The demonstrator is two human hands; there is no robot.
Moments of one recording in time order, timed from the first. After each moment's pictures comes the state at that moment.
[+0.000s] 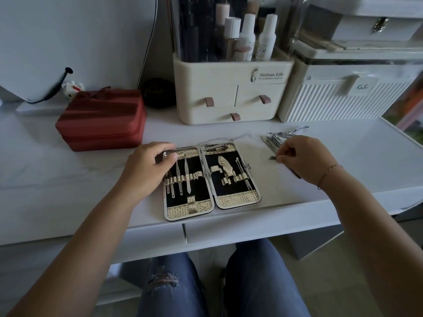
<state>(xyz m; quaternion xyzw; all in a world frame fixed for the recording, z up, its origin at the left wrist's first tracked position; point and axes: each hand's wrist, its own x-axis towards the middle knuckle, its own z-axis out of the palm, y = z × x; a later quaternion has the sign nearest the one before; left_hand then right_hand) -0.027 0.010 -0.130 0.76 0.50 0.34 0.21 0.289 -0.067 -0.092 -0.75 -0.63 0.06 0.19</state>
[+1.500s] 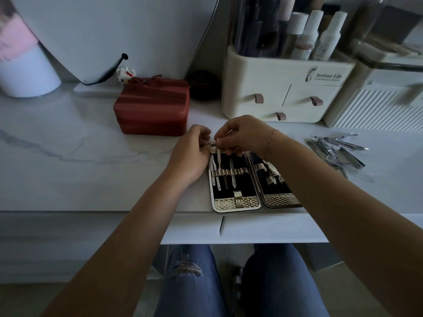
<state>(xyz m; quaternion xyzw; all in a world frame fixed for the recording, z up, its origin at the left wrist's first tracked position) -0.027 0.009 -0.125 0.70 0.53 0.38 0.29 0.124 0.017 -0.077 -0.57 -0.63 0.45 0.28</state>
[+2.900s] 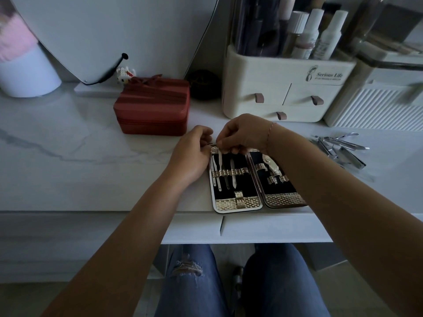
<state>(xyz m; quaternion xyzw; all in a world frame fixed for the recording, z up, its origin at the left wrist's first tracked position) -0.026 0.010 -0.125 0.71 0.52 0.37 0.29 0.126 0.022 -0.069 -0.58 -0.67 0.42 0.19</state>
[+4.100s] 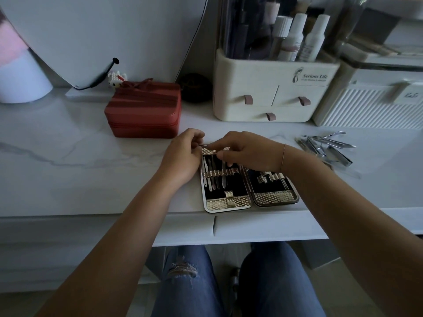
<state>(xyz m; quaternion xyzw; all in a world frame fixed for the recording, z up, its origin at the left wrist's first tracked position) -0.027 0.007 -0.124 0.71 0.53 0.37 0.28 0.142 -0.016 -0.070 -0.51 -0.81 0.26 0.13</state>
